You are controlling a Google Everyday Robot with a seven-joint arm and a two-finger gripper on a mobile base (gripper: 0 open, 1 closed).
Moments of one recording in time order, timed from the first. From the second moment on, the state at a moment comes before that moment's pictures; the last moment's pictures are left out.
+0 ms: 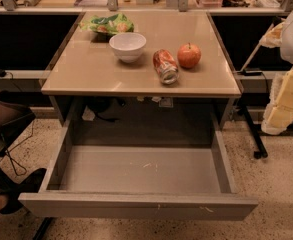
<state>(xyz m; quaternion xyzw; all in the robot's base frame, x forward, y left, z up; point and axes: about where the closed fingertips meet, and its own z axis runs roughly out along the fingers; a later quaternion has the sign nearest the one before) 0.438 -0.217 0.976 -0.60 0.78 -0.03 0.16</state>
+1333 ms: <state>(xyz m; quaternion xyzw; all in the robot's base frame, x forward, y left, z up) 0.646 -0.124 0.939 -0.63 0.76 -0.01 0.12</state>
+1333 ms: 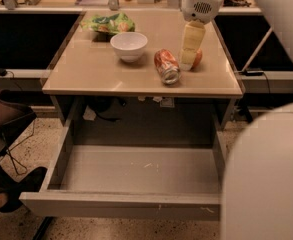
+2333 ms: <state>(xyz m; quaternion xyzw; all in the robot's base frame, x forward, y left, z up) 0.712 -0.078 0.949 -0.64 0.75 -0.03 0.17</state>
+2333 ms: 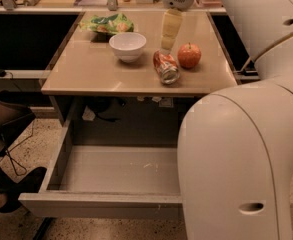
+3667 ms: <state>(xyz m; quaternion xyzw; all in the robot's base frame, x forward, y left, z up) 0.734 -0.070 0.834 -0.71 0.68 0.06 0.18</state>
